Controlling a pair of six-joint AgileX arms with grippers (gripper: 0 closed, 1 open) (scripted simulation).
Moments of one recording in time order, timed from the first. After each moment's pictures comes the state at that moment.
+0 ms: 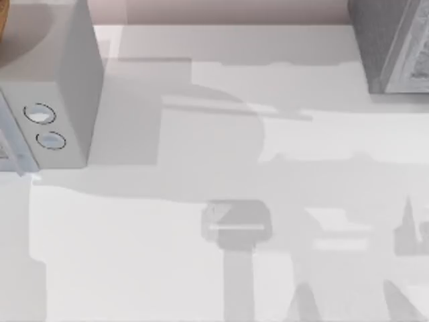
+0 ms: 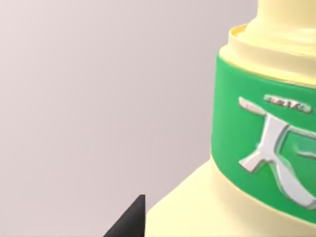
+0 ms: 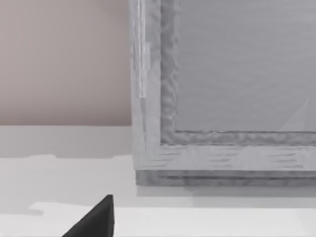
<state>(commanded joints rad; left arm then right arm) 0.22 1.27 1.35 -0.10 0.24 0.01 0.00 0.00 0.00 0.00 0.00 0.00</state>
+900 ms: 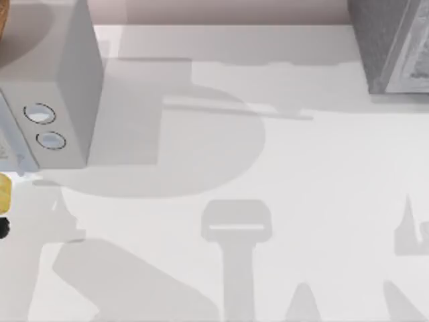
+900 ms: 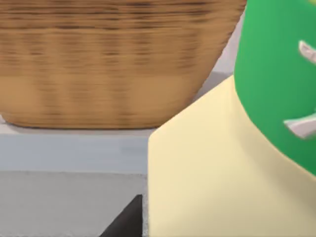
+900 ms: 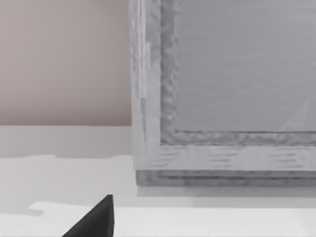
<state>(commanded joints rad) 0.02 0.13 0.13 -0.01 0.03 0.00 0.00 0.00 0.00 0.00 0.00 0.00</state>
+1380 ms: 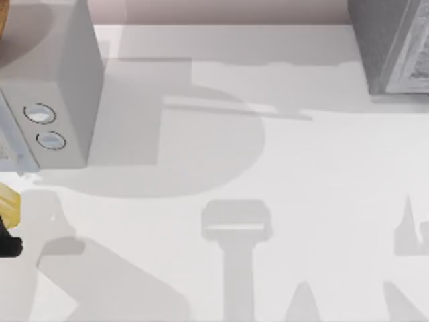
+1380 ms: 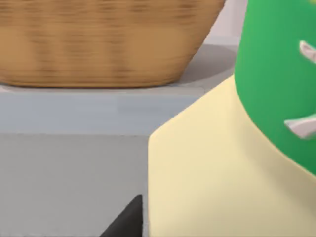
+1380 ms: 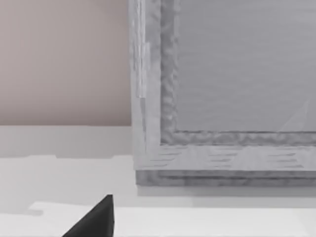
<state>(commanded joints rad) 0.00 0.00 0.00 0.00 0.00 0.00 0.00 0.00 0.00 0.00 0.00 0.00</state>
